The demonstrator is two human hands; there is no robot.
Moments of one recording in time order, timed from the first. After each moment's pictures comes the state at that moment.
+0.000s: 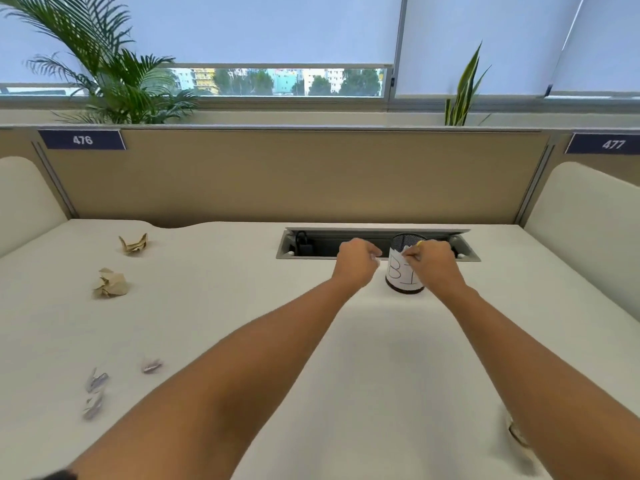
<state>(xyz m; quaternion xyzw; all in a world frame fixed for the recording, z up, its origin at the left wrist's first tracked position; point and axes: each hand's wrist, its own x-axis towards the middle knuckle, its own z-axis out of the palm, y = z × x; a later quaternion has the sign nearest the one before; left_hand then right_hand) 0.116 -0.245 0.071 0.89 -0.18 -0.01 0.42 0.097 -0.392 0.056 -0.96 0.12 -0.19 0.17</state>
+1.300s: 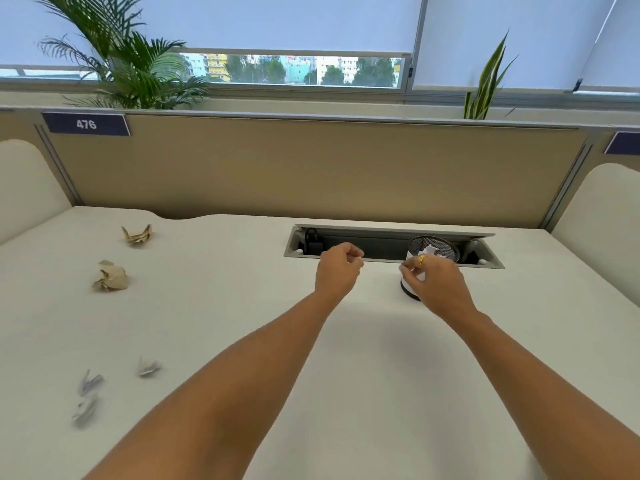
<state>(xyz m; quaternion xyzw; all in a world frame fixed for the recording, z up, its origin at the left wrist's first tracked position) 0.163 -0.219 0.025 0.84 -0.11 0.03 0.52 0.104 -0.377 0.031 -0.94 0.02 -0.25 0.22</state>
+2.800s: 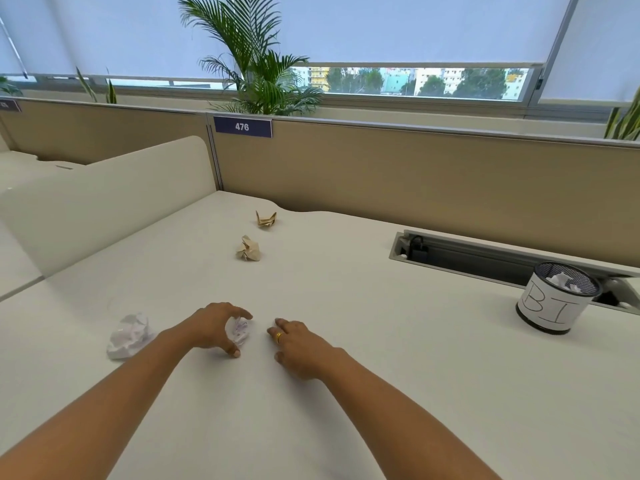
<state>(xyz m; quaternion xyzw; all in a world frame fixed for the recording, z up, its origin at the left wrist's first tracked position) 0.069 0.156 -0.005 0.98 0.01 -0.15 0.13 0.068 -0.042 -0.021 -0.92 -0.34 0.18 0.11</state>
